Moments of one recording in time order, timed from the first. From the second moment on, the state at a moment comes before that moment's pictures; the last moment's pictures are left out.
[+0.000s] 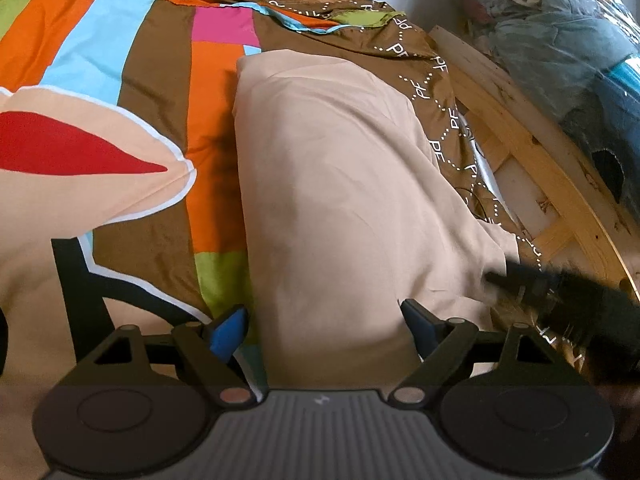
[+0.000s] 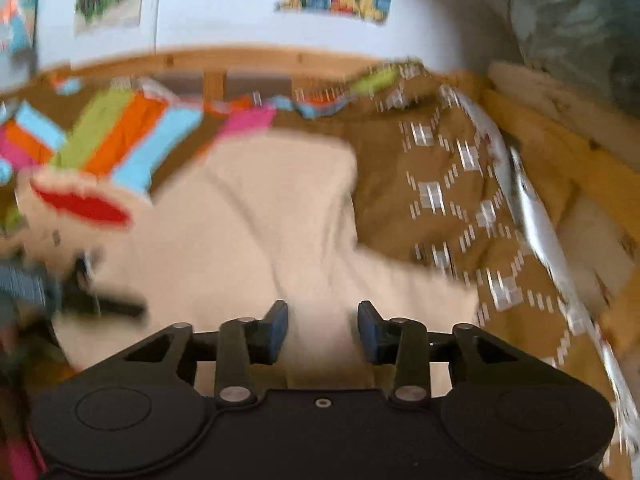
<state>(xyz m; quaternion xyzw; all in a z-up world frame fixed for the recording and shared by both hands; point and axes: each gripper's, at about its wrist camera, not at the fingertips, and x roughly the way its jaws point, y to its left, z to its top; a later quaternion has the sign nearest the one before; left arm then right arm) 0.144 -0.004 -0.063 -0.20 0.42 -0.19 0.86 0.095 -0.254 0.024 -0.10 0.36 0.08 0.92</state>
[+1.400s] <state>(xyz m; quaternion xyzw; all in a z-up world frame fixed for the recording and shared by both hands) 0.136 -0.005 -0.067 -0.21 0.41 -0.16 0.87 0.089 -0.283 -0.019 -0.07 0.35 0.02 0.93</state>
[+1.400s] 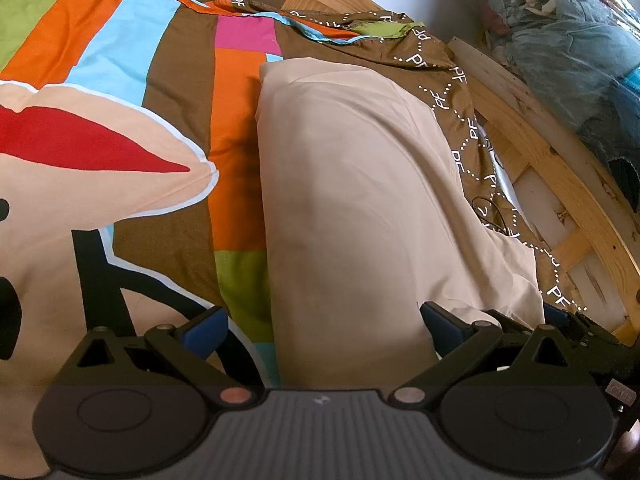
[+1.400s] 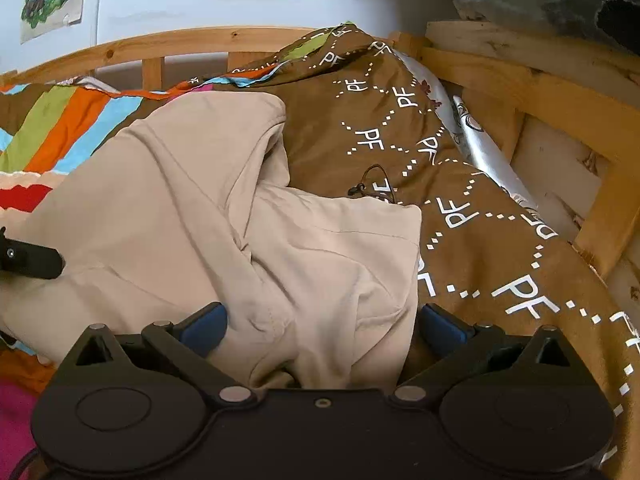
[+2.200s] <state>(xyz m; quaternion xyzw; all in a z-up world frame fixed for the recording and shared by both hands) 0.149 0.006 -0.056 -0.23 0.42 -0.19 0.86 0.091 -0.283 -0.020 -0.06 0.35 0.01 0.93</state>
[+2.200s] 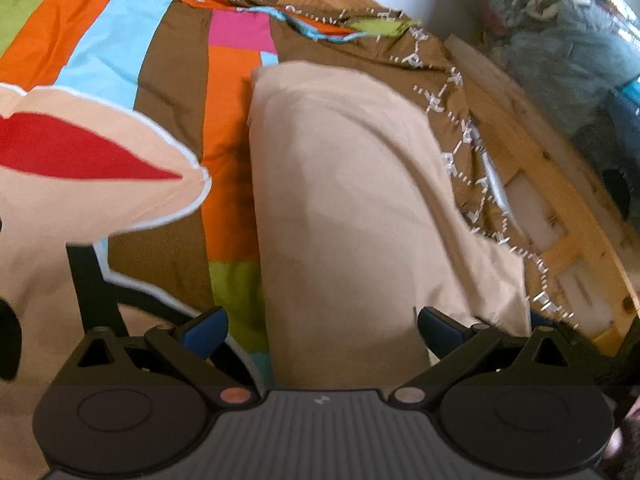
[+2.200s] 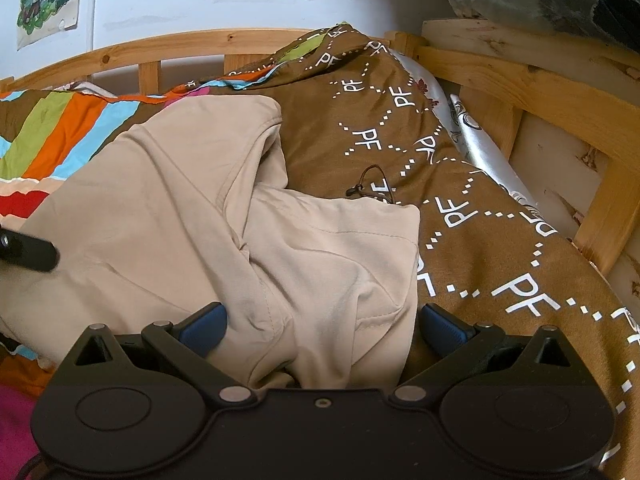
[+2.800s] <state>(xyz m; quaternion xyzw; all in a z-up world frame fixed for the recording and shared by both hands) 0.230 0.004 -0.067 -0.21 0.44 -0.26 0.83 0.095 -0.295 -0.024 0.00 0.32 0.05 0.95</state>
